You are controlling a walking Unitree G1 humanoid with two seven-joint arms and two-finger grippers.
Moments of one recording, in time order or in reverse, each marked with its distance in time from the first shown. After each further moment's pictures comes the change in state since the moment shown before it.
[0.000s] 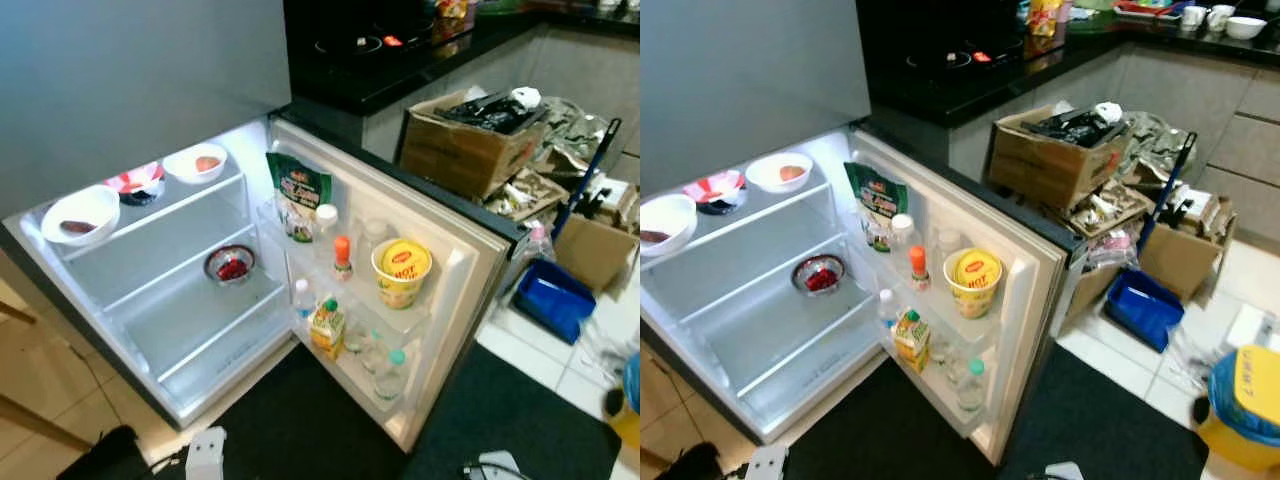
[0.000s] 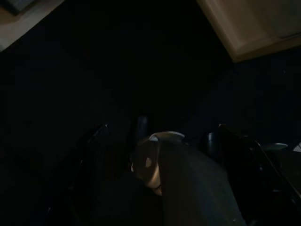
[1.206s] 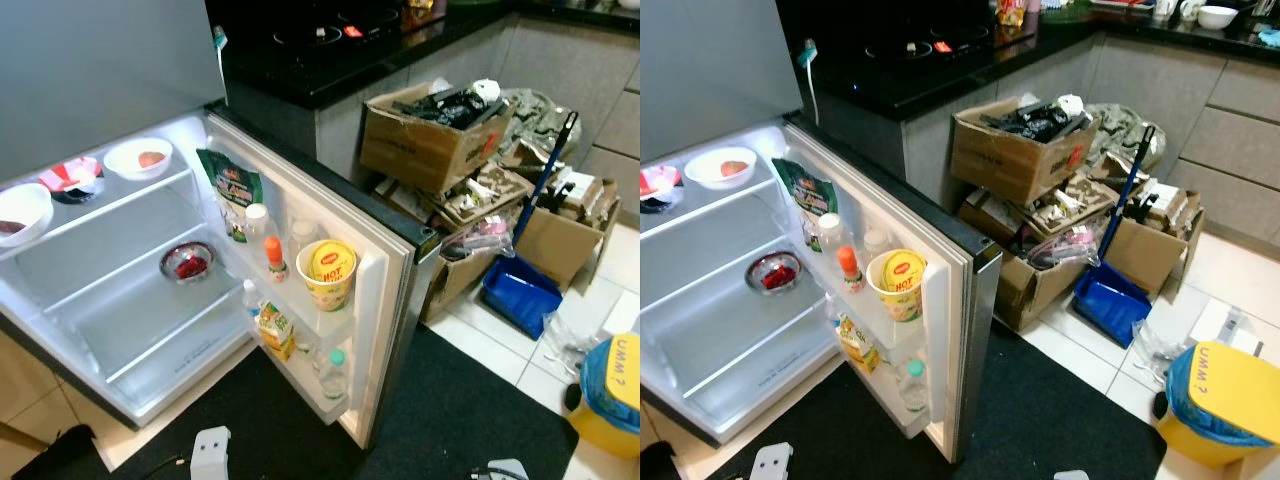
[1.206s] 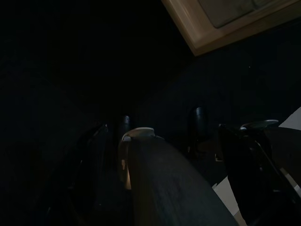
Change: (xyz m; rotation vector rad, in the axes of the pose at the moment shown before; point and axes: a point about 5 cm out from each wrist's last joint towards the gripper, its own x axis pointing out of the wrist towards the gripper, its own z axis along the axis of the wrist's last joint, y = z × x) left arm 0.001 -0.005 -0.002 -0.029 0.000 -0.019; right arm 0.000 -0.005 0.003 0.034 -0.021 -0.022
